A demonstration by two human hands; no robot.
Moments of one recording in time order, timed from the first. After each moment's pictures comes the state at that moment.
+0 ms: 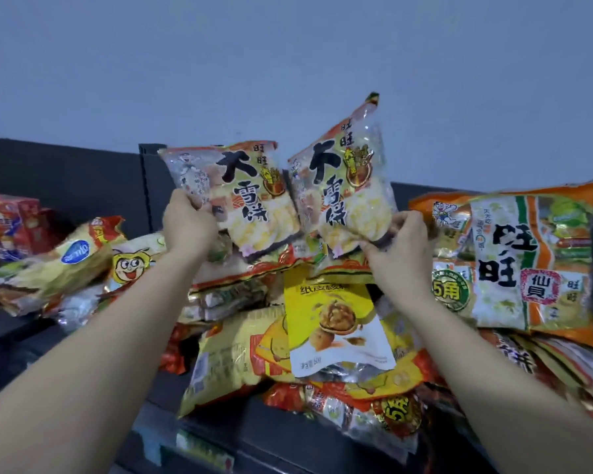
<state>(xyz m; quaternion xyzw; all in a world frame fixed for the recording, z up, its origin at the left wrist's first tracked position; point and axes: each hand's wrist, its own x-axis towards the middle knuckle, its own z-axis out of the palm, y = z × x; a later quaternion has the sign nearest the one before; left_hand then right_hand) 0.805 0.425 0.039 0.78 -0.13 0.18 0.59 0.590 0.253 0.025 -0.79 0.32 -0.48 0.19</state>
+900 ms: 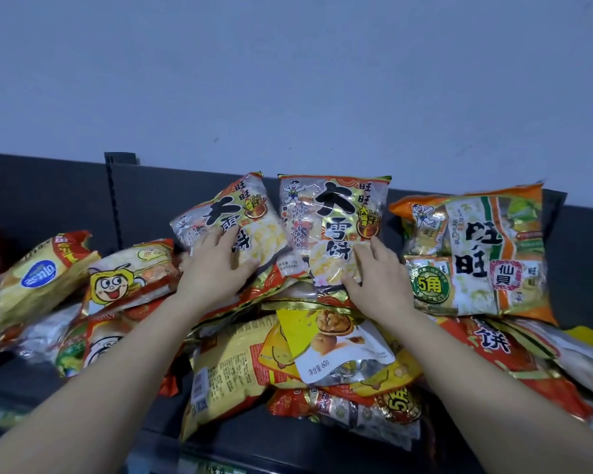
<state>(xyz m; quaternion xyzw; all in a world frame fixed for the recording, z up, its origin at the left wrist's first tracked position) 0.806 0.421 -0.009 0.84 -0.42 0.14 0.30 0.595 0.258 -0.006 -0.89 0.37 -0.26 -0.03</state>
